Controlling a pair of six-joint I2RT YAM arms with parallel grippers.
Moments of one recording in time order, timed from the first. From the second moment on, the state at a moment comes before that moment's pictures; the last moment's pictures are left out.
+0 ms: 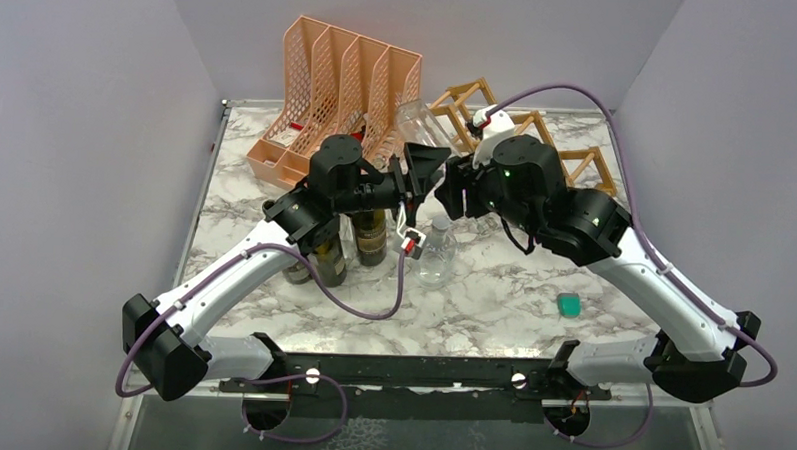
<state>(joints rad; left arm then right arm) -0.72 1.24 1.19 -0.07 0.62 1.66 0.93 1.27 1.61 -0.78 0.32 0.24</state>
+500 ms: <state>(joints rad) -0.72 1.24 1.20 0.08 0.52 1.18 0.93 1.21 1.55 -0.79 0.50 0.32</state>
